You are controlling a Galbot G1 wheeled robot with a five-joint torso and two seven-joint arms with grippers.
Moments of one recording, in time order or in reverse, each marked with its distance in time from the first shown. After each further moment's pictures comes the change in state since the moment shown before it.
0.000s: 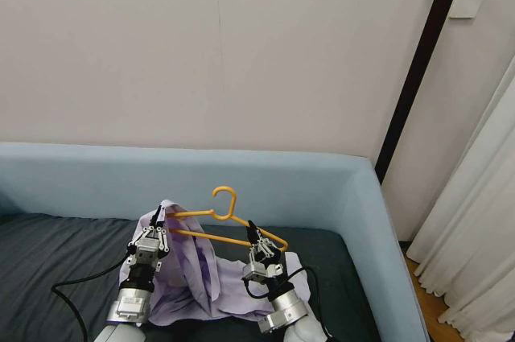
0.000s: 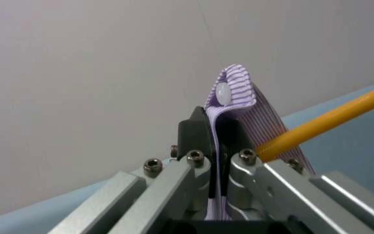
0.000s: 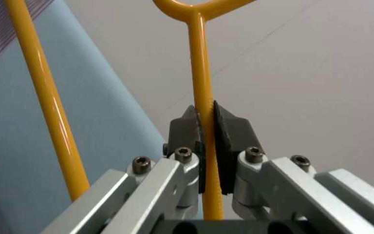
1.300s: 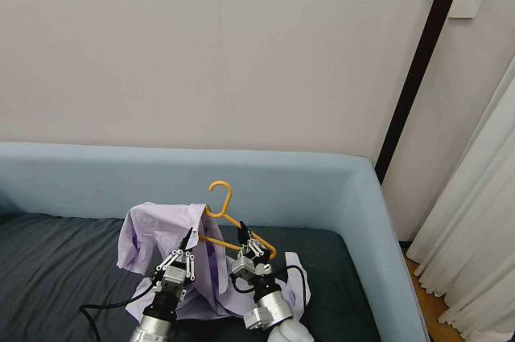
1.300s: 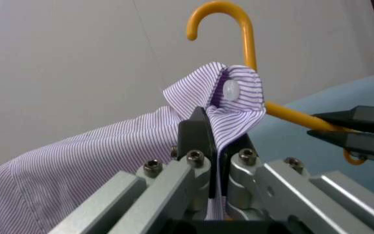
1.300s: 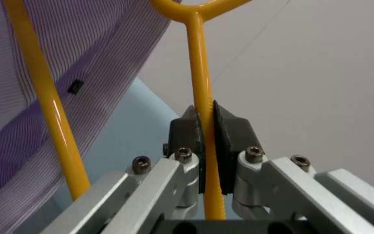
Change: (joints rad) left arm 0.062 -0.073 0.068 0.021 0.096 -0.154 0.089; right arm 0.014 0.044 -0.069 0.052 0.212 -0.026 -0.001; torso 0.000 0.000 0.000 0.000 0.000
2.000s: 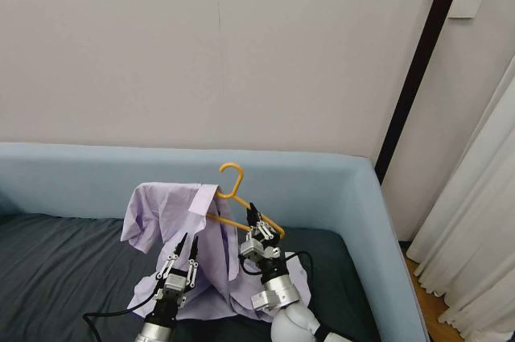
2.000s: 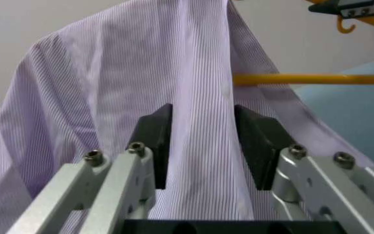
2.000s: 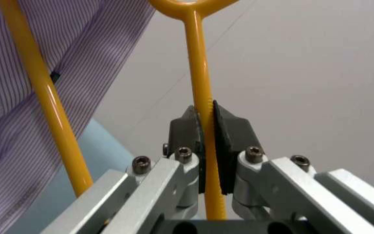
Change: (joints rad) left arm 0.041 0.025 -0.015 0.037 0.026 -0.047 -0.065; right arm 0.037 -0.022 0.127 0.042 -0.068 0.039 -0.001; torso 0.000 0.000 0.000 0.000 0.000
